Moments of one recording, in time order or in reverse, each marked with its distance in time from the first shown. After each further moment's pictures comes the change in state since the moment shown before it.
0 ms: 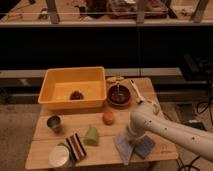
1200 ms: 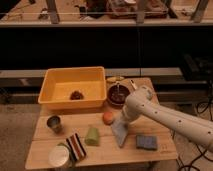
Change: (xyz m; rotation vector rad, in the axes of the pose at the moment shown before) arm 0.089 -0.023 -0.007 0.012 0.082 -0.005
